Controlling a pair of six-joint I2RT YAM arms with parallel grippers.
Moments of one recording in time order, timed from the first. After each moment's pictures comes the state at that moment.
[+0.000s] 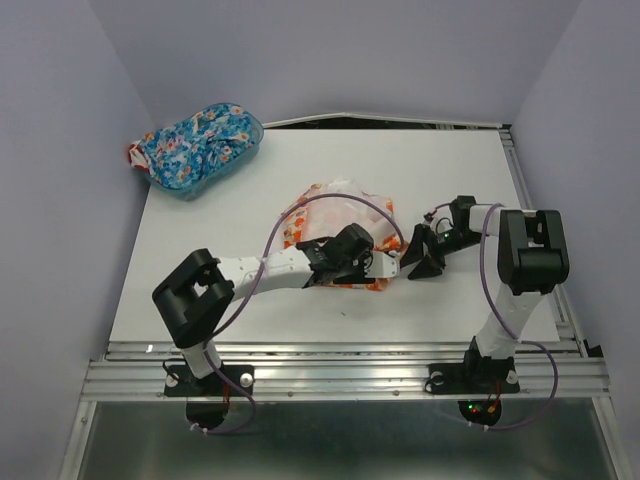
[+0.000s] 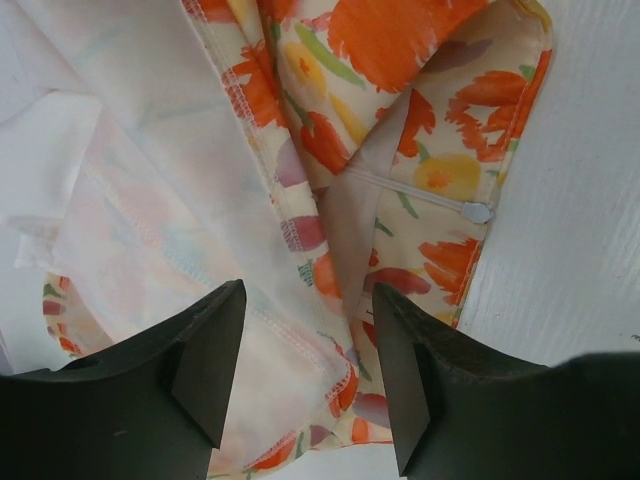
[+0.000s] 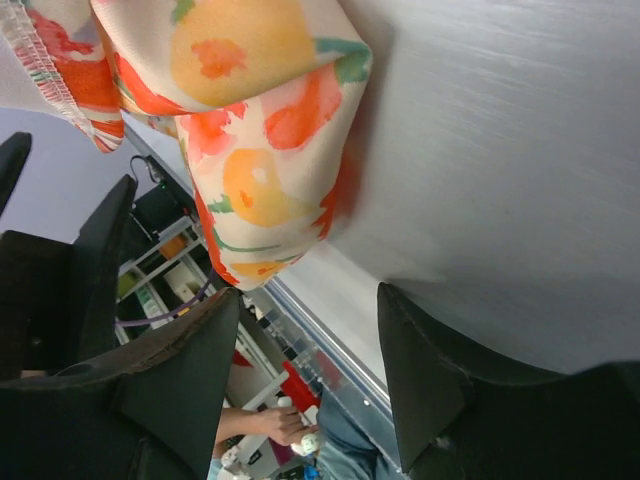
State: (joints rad) left arm -1.00 1.69 1.09 -0.25 -0.12 0.70; right arm -0.03 1.90 1.05 -0.74 -0.86 0.15
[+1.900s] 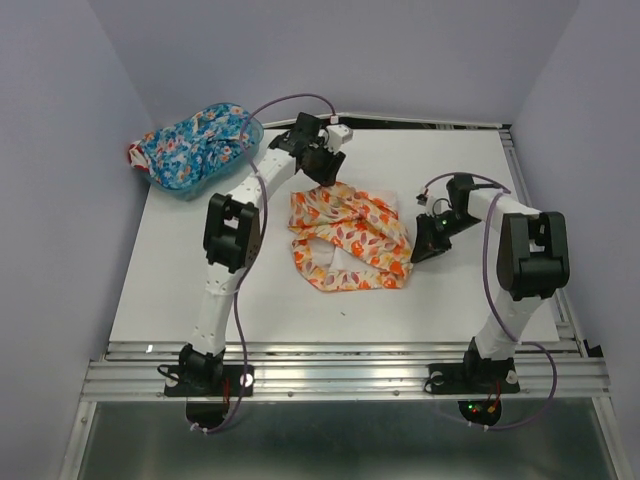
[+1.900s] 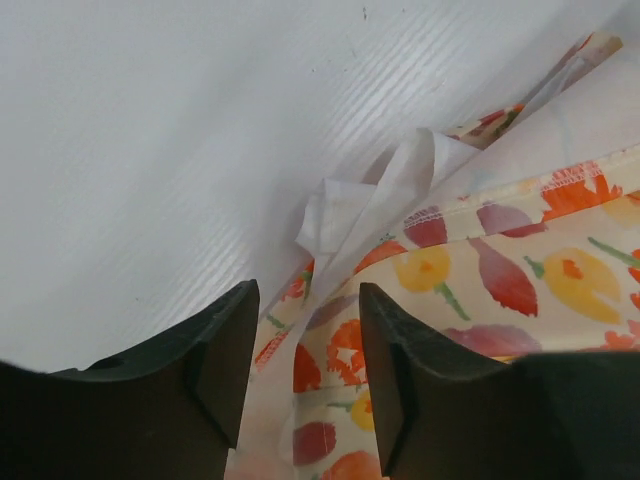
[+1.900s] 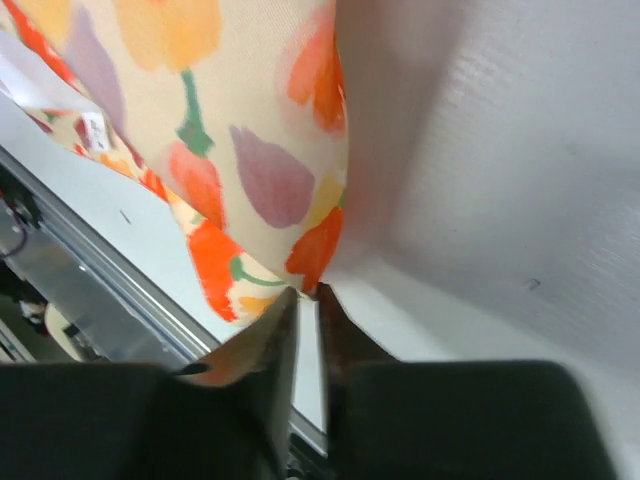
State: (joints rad) left arm -0.43 2.43 2.23 -0.66 0.31 0.25; right arm 0.02 1.86 1.19 -0.85 -0.66 -0.18
